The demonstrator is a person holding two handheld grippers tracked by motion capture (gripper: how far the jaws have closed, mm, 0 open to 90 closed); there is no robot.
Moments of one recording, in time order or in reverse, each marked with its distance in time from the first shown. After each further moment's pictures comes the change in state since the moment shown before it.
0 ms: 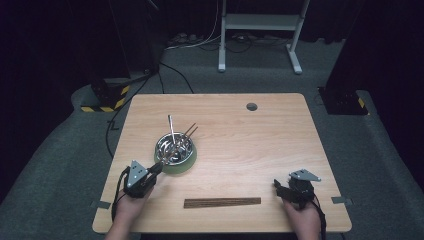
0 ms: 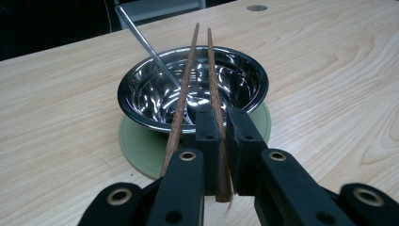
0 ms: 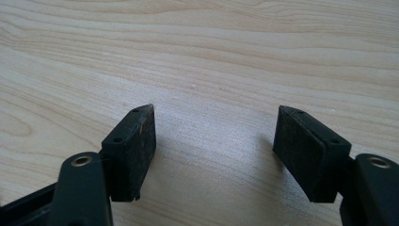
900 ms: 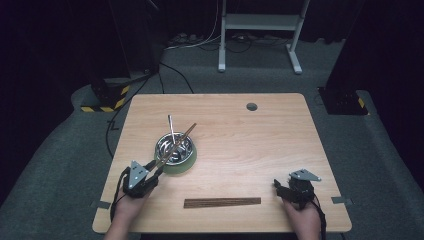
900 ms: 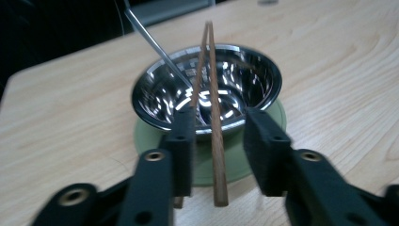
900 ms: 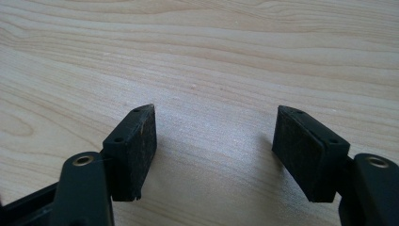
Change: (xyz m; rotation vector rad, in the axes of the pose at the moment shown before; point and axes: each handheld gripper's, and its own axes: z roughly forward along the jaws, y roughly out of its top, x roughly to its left) left arm 0.002 -0.002 -0.012 -0.045 0.058 0.026; right arm 0.001 0.000 0.001 -0.015 -0.006 0.007
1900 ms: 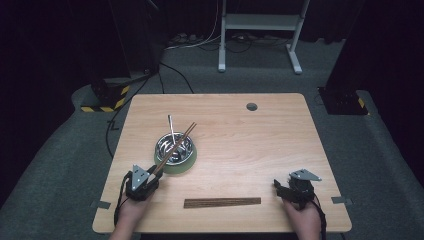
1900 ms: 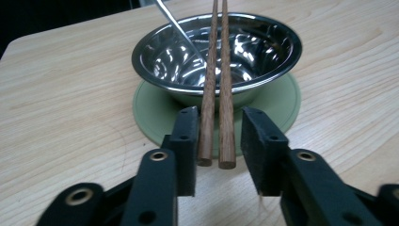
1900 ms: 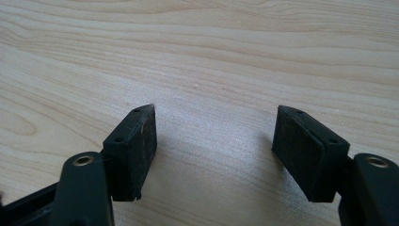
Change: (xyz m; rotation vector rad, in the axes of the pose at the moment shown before) left arm -0.006 -0.023 0.019 0.071 0.019 -0.043; right arm -0.001 0.000 0.000 0.008 0.012 -0.003
